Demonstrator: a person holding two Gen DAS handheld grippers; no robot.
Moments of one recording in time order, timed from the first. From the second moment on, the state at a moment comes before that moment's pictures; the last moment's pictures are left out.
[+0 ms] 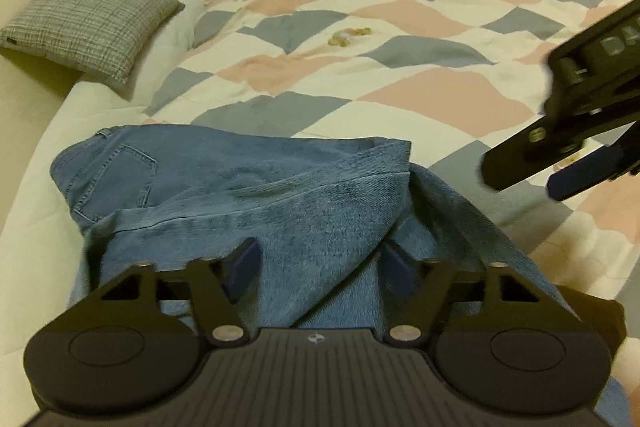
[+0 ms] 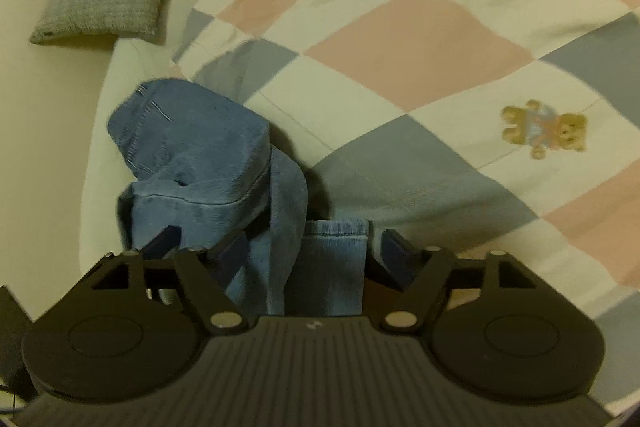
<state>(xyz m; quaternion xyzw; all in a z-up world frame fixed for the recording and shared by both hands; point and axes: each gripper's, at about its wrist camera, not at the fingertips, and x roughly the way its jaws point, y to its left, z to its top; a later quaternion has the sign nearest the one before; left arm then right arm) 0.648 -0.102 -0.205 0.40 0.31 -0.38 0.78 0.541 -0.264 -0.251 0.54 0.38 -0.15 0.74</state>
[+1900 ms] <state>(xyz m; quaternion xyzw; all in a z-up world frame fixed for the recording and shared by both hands) 0.698 -0.105 -0.141 0.22 0.42 -0.22 0.85 0.596 -0.292 -0.222 0.47 0.33 0.00 0.82</state>
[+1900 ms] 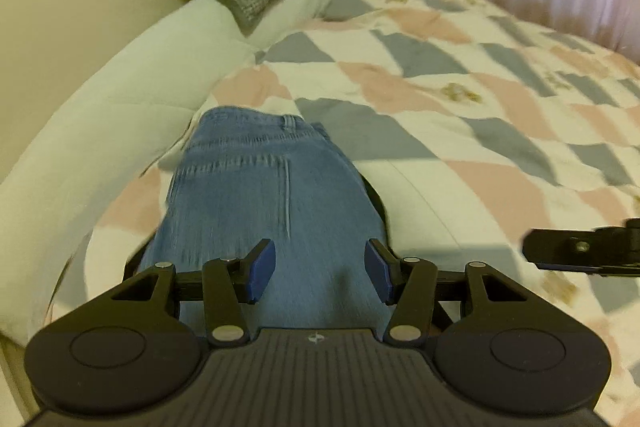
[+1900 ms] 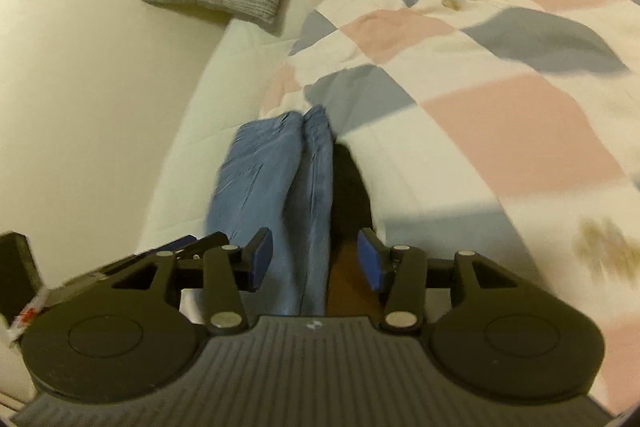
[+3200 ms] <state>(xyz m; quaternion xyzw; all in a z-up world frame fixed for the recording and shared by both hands) 0.774 -0.052 -0.119 0.00 0.40 -0.30 0.87 0.768 -0.273 -0.271 0.69 0.18 0.27 0.65</state>
